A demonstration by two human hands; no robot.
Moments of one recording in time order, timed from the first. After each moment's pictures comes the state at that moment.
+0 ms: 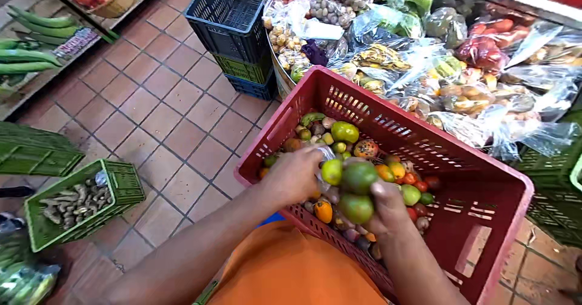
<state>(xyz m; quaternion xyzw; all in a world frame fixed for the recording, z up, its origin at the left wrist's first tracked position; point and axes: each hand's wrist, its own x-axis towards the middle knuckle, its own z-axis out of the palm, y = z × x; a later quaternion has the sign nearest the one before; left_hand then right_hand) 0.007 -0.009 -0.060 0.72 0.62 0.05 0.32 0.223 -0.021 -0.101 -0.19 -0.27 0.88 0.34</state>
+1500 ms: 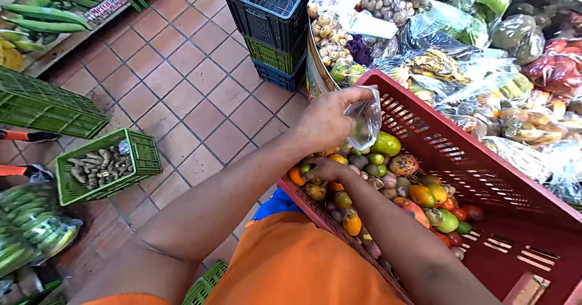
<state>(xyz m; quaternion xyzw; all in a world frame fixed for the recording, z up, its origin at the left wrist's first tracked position) -0.089 0.066 -0.026 0.60 0.57 0.32 0.45 0.039 0.075 -0.245 -0.40 -0.63 0.64 -0.20</state>
